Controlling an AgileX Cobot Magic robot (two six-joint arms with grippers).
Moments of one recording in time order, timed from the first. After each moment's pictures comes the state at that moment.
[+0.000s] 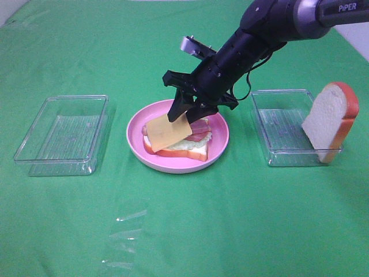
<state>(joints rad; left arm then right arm) 0.02 -0.01 -0.52 -0.09 1.08 0.02 0.39 2.26 -1.68 0.72 0.86 -0.28</state>
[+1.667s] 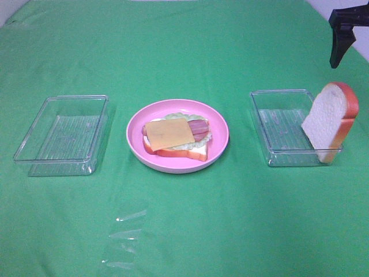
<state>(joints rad) 0.02 -0.01 -0.52 -0.09 1.08 0.02 0.01 1.90 -1.69 0.01 1.22 0.10</state>
